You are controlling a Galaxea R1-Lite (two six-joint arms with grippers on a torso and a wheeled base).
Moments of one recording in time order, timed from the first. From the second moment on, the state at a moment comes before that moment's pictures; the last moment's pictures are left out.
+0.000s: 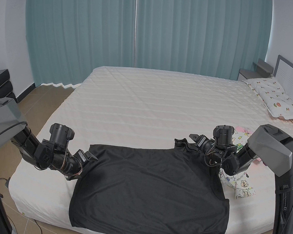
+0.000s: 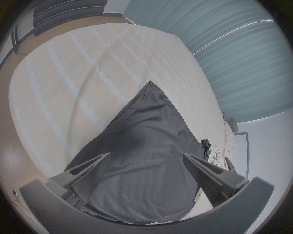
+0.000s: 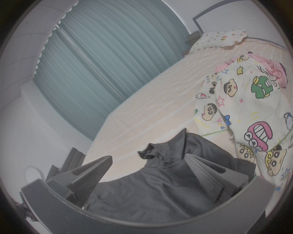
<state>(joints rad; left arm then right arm) -0.17 2.09 -0.84 -0.37 -0.19 -0.95 0.27 2.47 -1.29 -0.77 -0.07 0.71</state>
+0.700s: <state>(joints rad) -0.17 2.13 -0.80 -0.42 -0.21 -0.98 0.21 2.66 -1.73 -0.37 -0.02 0.90</state>
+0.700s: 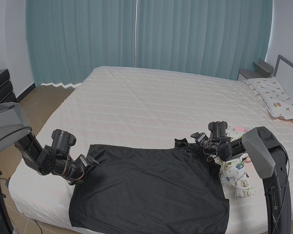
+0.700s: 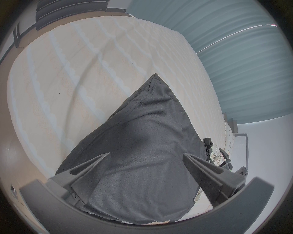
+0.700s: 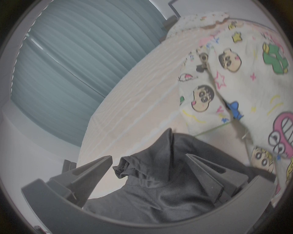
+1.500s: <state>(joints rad) -0.18 2.13 -0.80 -0.43 -0.20 -0.98 0.14 2.74 -2.00 -0.35 0.00 0.95</state>
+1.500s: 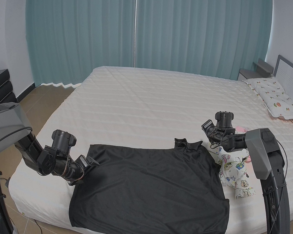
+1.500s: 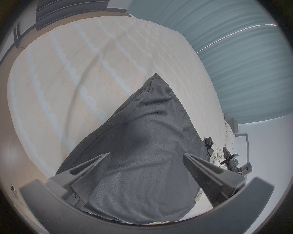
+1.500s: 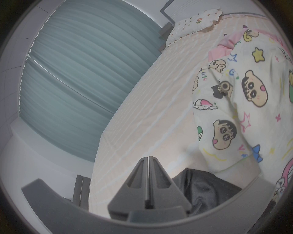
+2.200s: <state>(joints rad) -0.18 2.13 -0.79 -0.43 -0.20 -0.98 0.17 2.66 -1.83 -0.23 0.09 0.95</state>
